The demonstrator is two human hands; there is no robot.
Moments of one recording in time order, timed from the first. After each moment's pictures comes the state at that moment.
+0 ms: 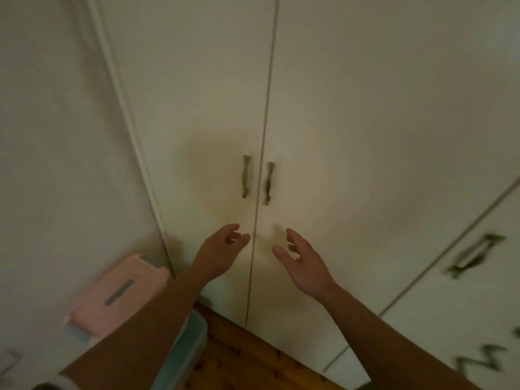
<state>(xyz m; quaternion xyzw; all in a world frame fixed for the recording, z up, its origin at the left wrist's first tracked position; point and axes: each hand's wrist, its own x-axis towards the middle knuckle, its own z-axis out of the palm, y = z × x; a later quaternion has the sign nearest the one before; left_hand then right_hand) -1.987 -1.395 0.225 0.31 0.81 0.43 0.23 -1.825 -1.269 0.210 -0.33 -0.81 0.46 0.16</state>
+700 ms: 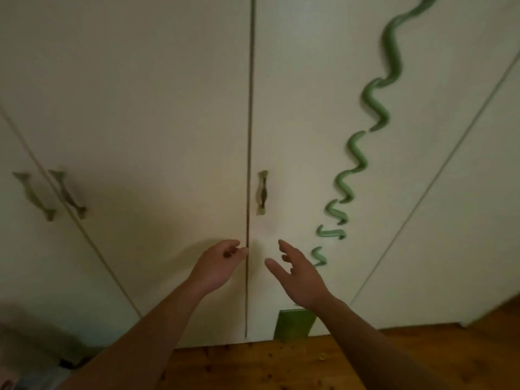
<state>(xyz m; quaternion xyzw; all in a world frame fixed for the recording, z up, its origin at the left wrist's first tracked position) -1.721 -1.258 0.209 0.53 0.71 0.33 0.34 -1.520 -1.235 0.195 -0.53 -0.71 0.39 0.26</state>
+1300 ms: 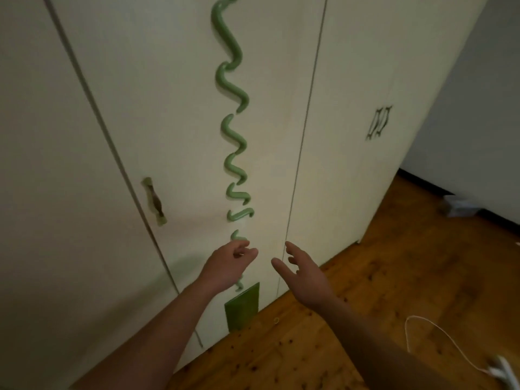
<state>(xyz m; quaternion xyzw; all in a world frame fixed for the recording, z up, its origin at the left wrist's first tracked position) -1.579 -1.227 0.205 0.70 0.55 0.22 0.41 -1.401 -1.304 0.186 -0.71 -0.53 0.30 0.34</state>
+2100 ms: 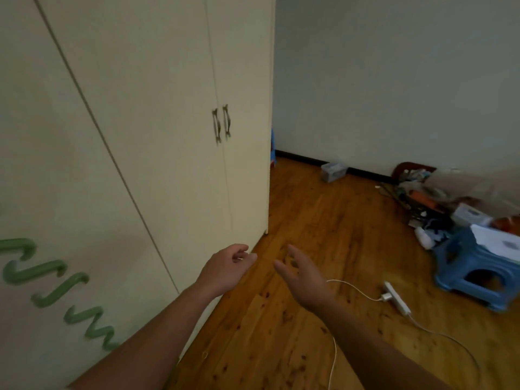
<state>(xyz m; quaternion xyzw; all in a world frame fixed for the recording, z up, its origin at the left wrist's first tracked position) -1.258 -1.251 0.198 0.82 0.37 0.09 0.43 -1.134 -1.402 0.173 -0.83 -0.32 0.22 0.41</state>
